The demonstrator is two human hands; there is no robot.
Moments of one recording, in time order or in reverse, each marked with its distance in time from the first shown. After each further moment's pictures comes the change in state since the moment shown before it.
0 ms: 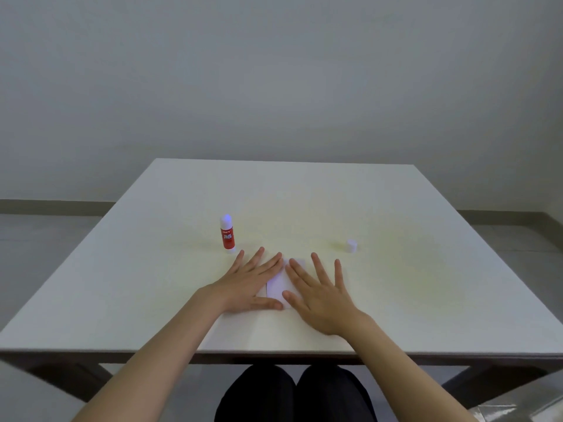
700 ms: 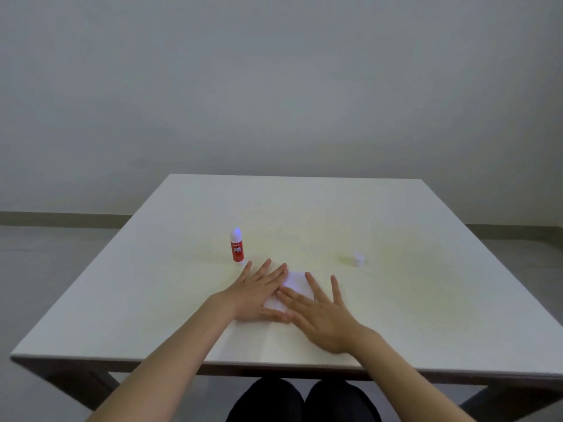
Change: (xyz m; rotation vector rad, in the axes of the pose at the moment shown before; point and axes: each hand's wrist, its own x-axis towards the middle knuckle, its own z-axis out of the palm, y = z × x) left_hand -0.002 0.004 -0.012 0.040 -0.049 -0.040; right_hand 0.000 -0.006 0.000 0.065 -0.027 -0.181
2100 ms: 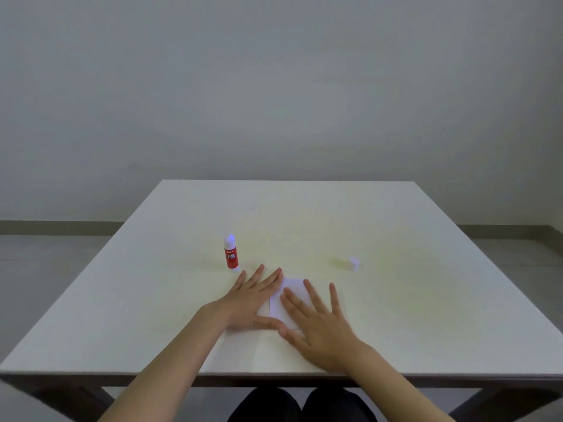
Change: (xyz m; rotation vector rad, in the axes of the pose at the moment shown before) left_hand 0.003 -0.005 0.007 -0.100 0.000 0.011; right_hand -0.006 -0.001 0.013 -0.073 0.106 0.053
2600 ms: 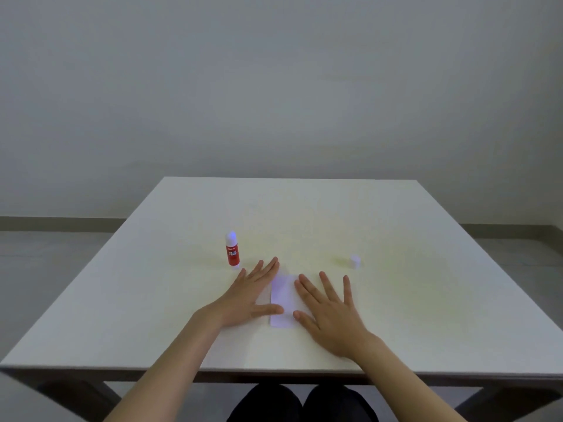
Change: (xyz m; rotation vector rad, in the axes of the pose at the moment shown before) left_hand -0.006 -0.004 0.001 -0.291 0.208 0.030; right_hand 0.006 0.023 0.002 -0.029 0.020 0.125
